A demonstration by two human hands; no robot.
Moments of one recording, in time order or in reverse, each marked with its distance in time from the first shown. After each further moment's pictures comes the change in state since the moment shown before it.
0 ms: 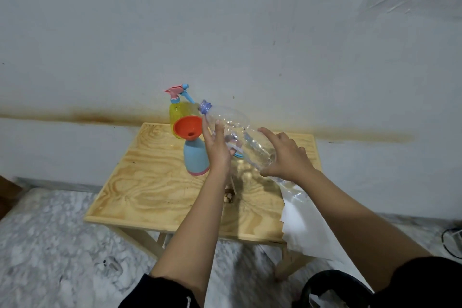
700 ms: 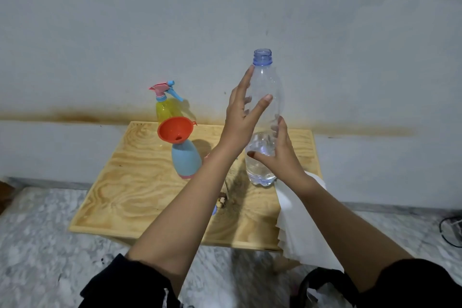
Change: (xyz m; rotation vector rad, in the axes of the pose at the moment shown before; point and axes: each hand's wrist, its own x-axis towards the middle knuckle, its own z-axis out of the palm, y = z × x) left_hand 0.017 0.023 0.069 0.532 -0.458 0.473; right_hand 0.034 0.028 0.034 0.648 0.238 0.008
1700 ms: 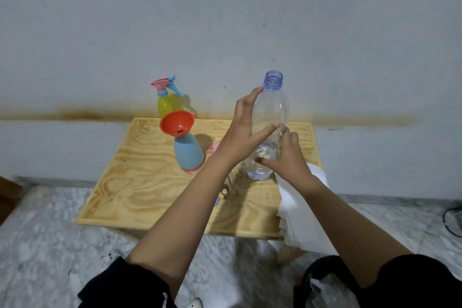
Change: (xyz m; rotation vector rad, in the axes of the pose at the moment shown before) left_hand -0.039 -0.015 -0.006 0.223 -0.232 0.075; right_hand -0.021 0.017 -0.005 -0.203 0.014 0.093
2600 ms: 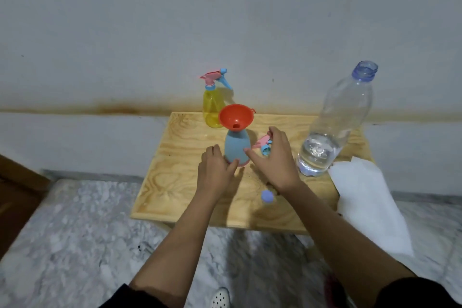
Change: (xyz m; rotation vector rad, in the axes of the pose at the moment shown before) left_hand -0.101 -0.122 -0.130 0.685 0.020 -0.501; right_hand -0.024 -0.126 0.122 0.088 0.069 -0.004
